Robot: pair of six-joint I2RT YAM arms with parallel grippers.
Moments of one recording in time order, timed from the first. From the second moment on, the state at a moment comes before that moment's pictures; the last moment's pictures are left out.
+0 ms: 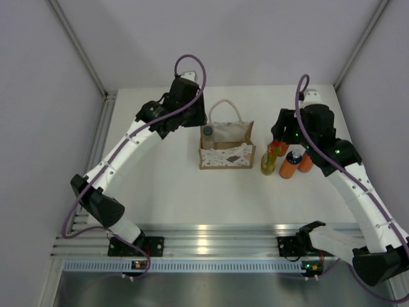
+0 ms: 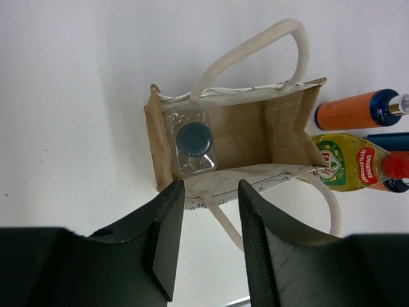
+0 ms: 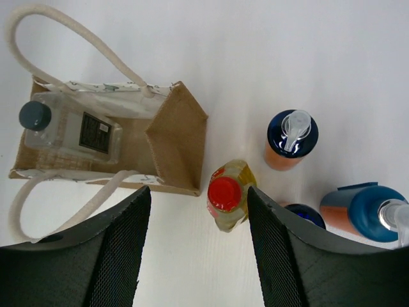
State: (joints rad) left arm -0.64 1.58 1.76 -0.85 -0.20 -0.54; right arm 0.36 1.07 1.21 -0.63 0.12 0.27
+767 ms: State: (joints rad) left arm -0.68 1.85 1.88 -0.98 -0.34 -0.68; right arm 0.36 0.98 1.23 -0.72 0.04 0.30
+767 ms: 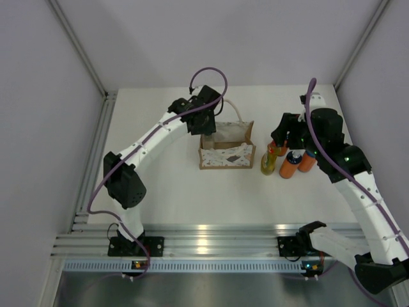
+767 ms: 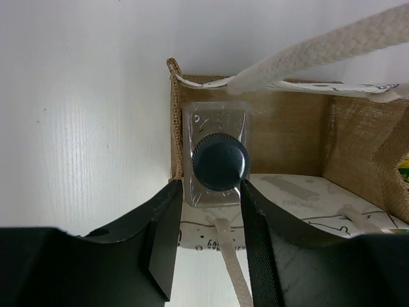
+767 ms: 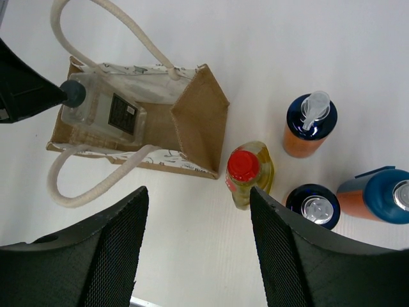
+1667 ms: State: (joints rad) left arm -0.69 1.91 1.89 -0.98 -0.36 -0.68; right arm 0.36 0.98 1.23 -0.72 0.03 0.30
